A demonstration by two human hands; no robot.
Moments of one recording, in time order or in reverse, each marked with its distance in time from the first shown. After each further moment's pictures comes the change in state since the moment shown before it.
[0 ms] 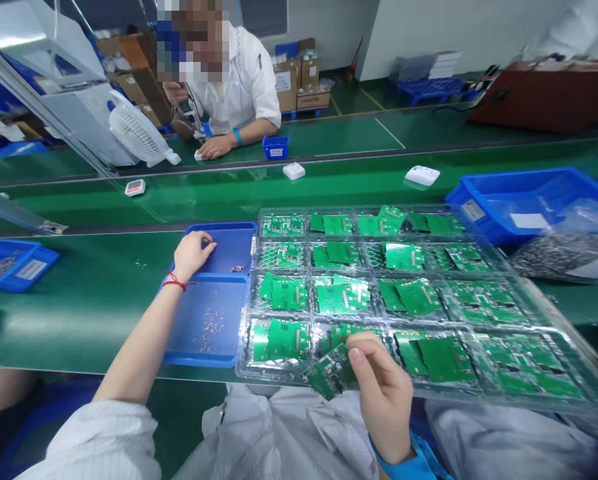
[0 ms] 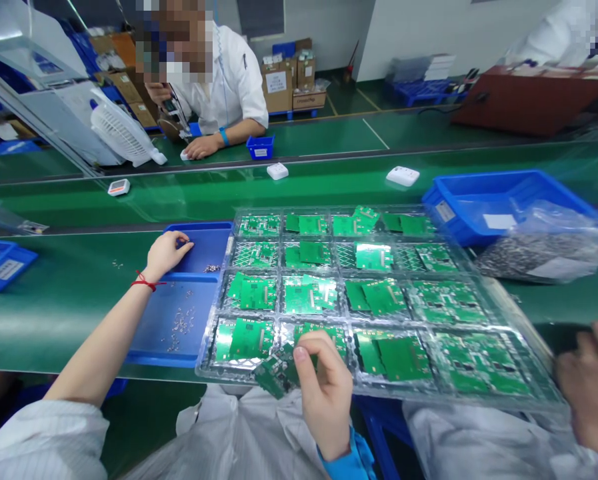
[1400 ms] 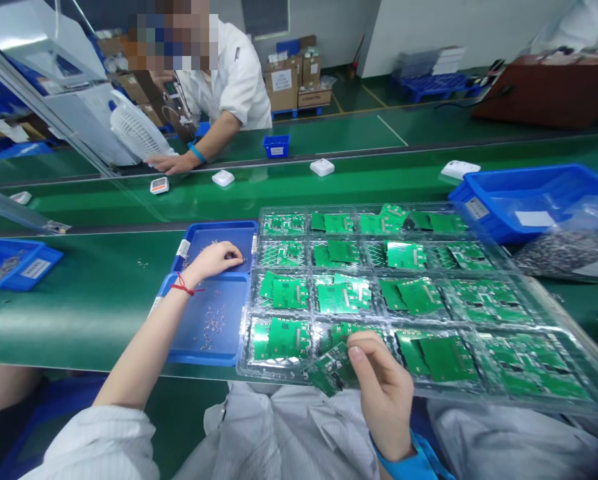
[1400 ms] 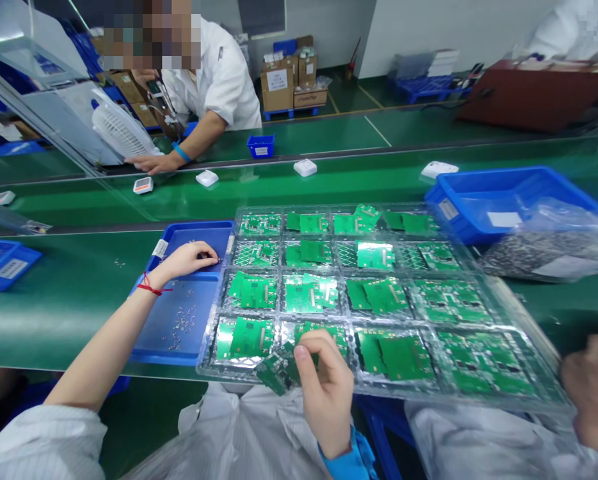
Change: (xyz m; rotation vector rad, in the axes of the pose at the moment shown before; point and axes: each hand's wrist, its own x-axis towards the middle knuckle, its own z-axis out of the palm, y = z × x) left_hand -0.007 0.032 0.004 -0.269 -0.392 0.414; right_hand -0.004 0.004 -0.002 -0.003 -0.031 -0.019
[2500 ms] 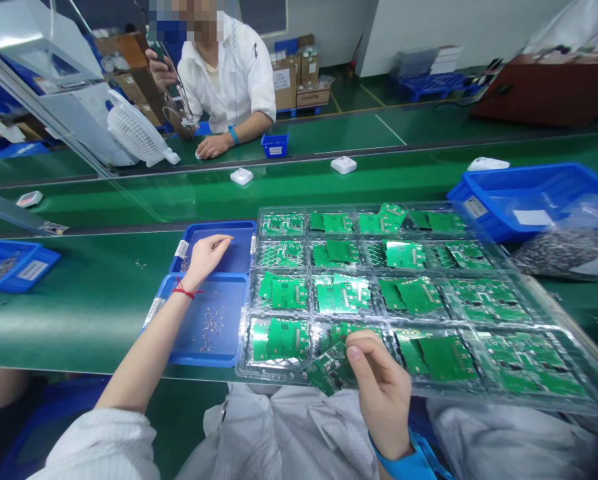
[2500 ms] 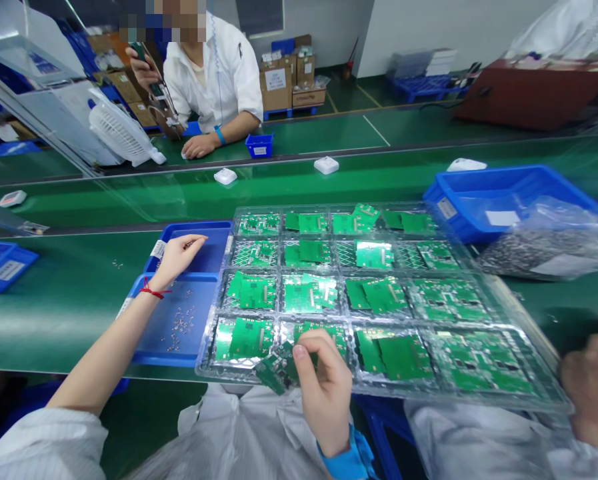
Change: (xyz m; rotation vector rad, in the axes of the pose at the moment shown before) left_hand -0.005 0.004 0.009 -0.161 0.487 -0.220; right_hand 0.001 0.002 0.001 0.004 0.013 0.021
